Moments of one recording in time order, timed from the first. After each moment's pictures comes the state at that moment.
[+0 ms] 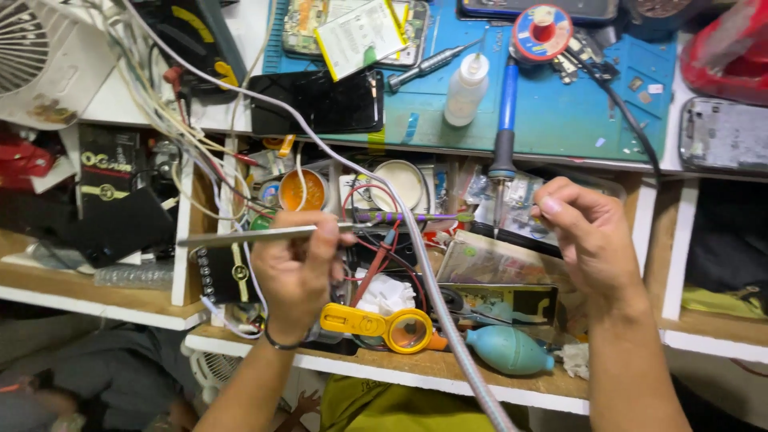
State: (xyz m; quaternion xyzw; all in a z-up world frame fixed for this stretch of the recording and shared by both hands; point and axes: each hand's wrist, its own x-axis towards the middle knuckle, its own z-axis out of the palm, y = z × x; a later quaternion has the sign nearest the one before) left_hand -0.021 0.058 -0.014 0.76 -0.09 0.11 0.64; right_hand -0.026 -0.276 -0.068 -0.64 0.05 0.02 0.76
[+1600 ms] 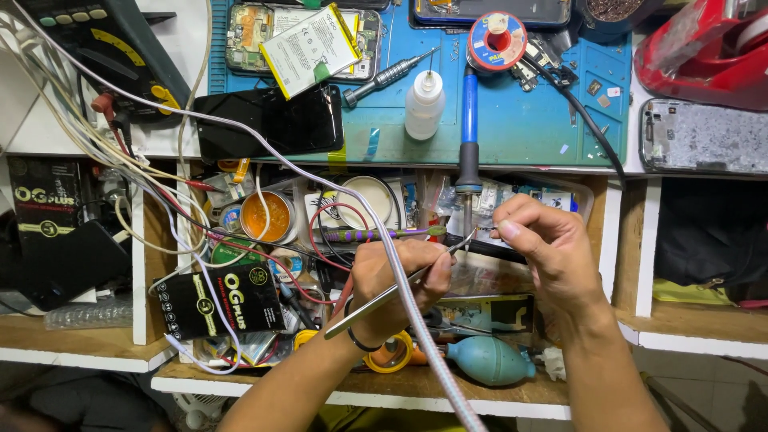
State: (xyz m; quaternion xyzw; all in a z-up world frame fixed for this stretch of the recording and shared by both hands) left_hand 0.002 -0.060 -0.038 0.71 -0.30 0.20 0.61; right_hand -0.026 -0.266 -0.076 -0.62 0.03 -0.04 0.79
